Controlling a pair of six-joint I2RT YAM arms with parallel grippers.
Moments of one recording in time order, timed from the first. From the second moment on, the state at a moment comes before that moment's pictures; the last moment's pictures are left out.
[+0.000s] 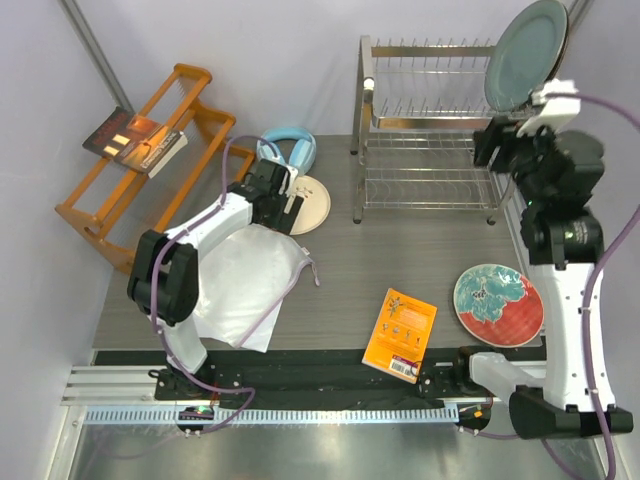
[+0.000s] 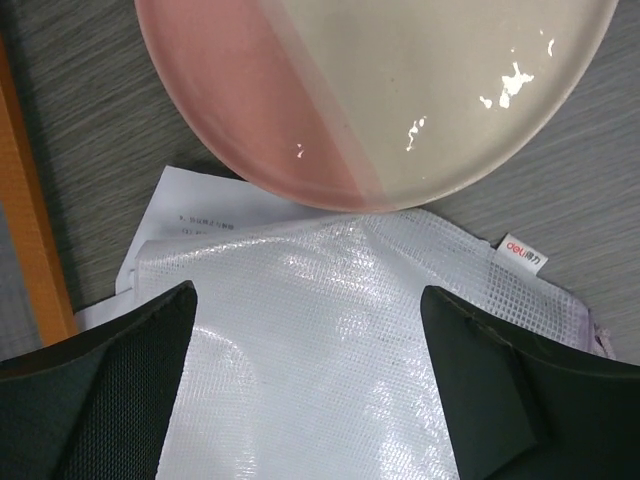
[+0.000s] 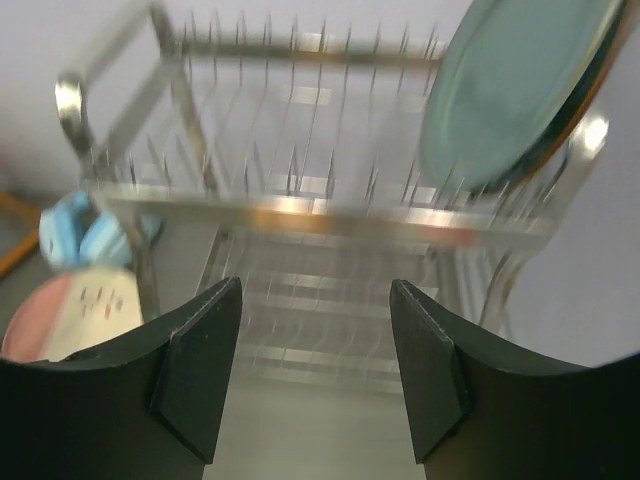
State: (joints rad) left arm -0.45 1.80 1.37 -0.56 -0.16 0.02; right arm -0.01 1.08 1.54 -0.43 -0.05 -0.03
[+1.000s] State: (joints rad) left arm -0.91 1.88 1.26 0.10 0.40 -0.33; right arm -0.08 0.79 1.26 -0.86 0.34 -0.02
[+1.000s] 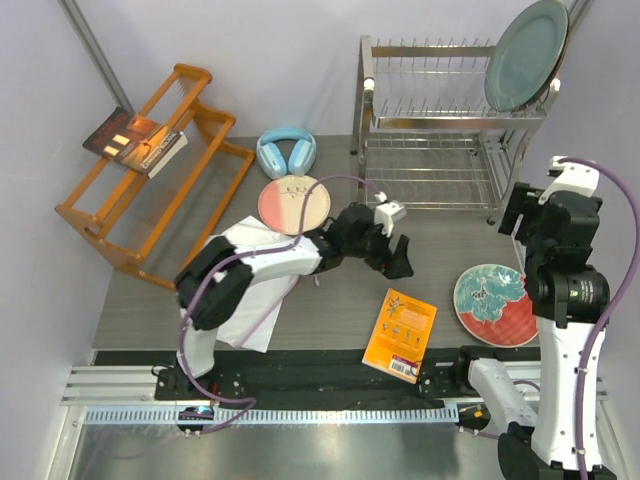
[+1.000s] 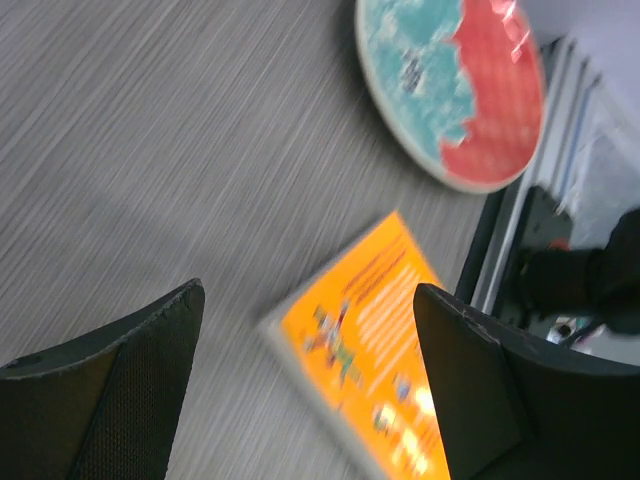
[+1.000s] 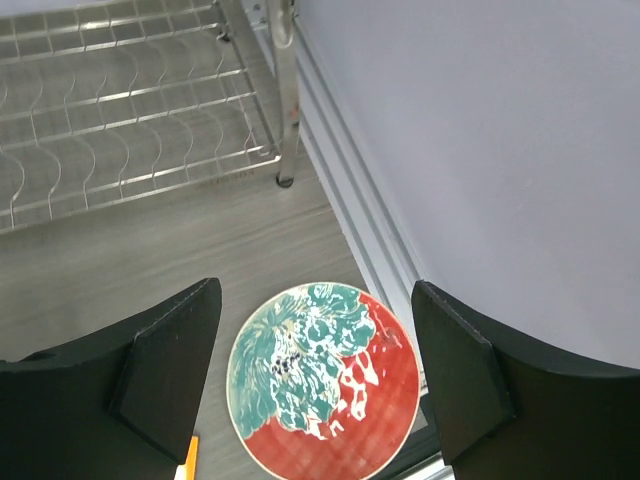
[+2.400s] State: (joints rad) left arm -1.07 2.65 1.98 0.35 0.47 -0.86; right arm -0.17 0.77 1.25 -0.91 0.19 0.06
